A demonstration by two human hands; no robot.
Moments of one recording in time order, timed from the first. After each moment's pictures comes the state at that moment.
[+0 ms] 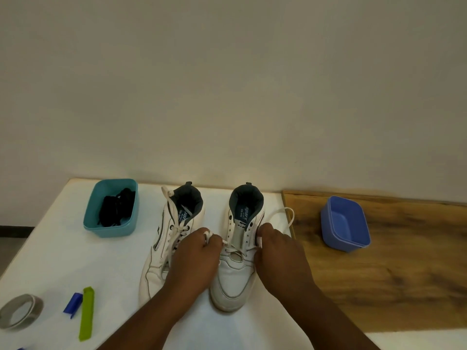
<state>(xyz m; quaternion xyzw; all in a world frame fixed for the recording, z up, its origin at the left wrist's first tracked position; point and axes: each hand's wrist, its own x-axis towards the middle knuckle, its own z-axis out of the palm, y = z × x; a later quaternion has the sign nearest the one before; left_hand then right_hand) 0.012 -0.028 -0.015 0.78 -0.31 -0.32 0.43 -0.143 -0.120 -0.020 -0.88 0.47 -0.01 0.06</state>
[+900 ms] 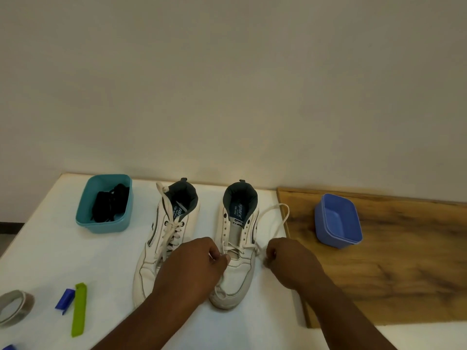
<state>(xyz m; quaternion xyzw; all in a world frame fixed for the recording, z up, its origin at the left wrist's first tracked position) 0.008 -0.015 -0.027 0.81 -0.45 -0.27 0.26 -0.179 -0.152 -0.035 -0.83 0.52 0.12 0.16</state>
